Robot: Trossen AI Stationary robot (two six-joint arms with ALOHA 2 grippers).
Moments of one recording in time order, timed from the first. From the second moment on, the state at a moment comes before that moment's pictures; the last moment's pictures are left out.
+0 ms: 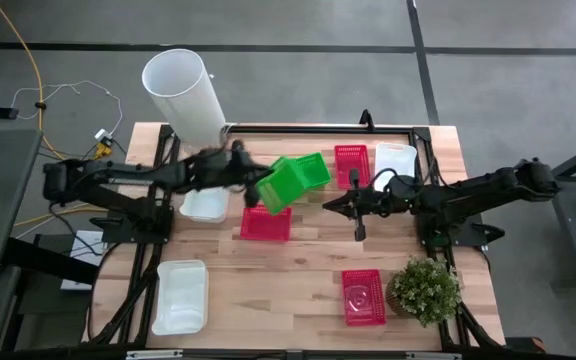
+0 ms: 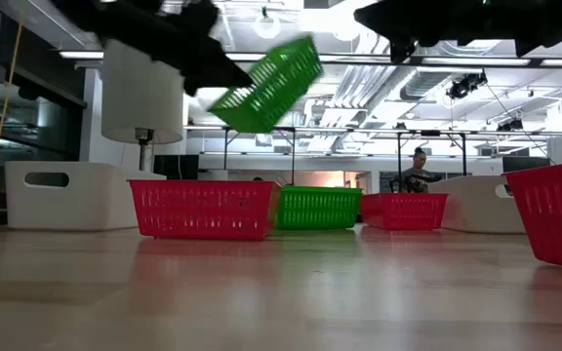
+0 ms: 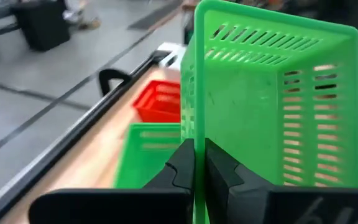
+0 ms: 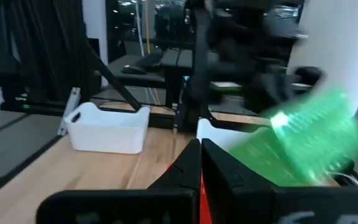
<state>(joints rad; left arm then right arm) 0.34 1.25 0.73 0.18 -0.12 -0.02 0.05 1.09 0.49 0.60 -0.03 -0.11</state>
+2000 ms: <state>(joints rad) 0.58 1.71 1.19 -0.07 0.11 0.11 0.05 1.06 0.49 0.46 0.00 -0.11</state>
